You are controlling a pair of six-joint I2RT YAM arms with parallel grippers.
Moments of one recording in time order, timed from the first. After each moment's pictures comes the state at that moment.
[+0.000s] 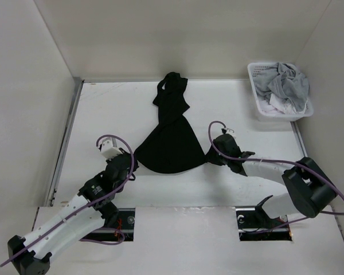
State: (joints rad) left arm -0.74 0.52 0.40 -0.40 -0.62 -0.93; right arm 0.61 1.40 0.55 0.07 0.13 0.80
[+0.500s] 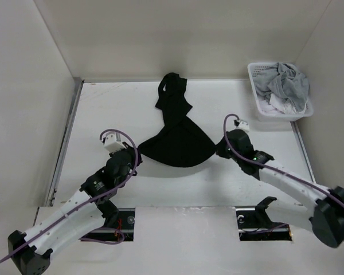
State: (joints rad) left arm -0.74 0.58 0.45 -0.31 -0.59 -0.85; right arm 0.60 1.14 0.58 -0.10 0.20 0.78
